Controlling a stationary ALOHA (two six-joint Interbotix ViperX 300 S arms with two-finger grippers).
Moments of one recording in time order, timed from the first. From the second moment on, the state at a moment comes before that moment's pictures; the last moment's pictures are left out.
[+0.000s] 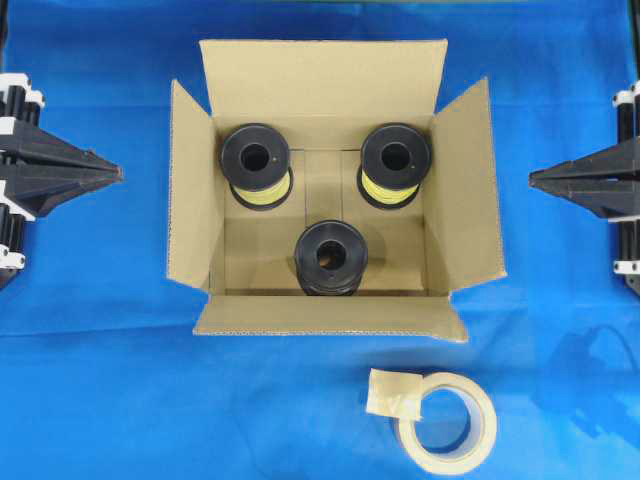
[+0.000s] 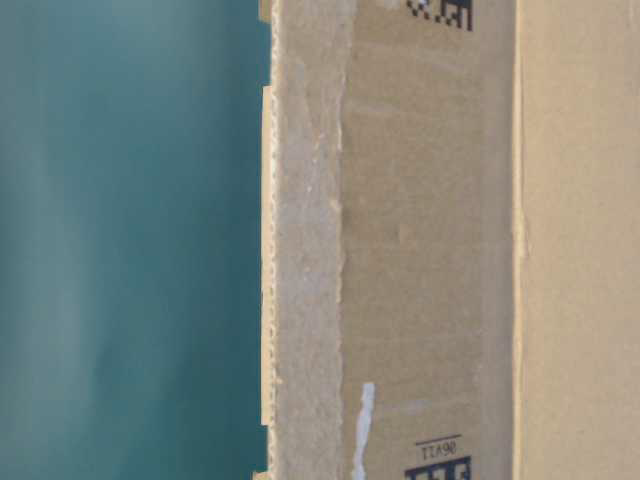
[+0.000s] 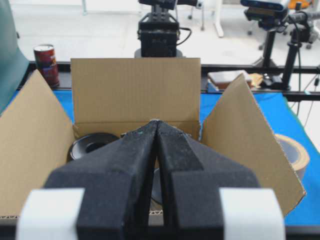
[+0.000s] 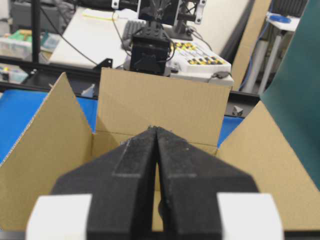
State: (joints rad) left arm 0.00 -0.96 1.17 0.00 -0.30 0.00; right arm 0.00 -0.96 1.17 0.00 -0.30 0.00
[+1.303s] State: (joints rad) left arm 0.00 -0.86 1.50 -0.04 -0.59 -0.02; right arm -0.04 -0.68 1.44 0.10 -0.63 0.01
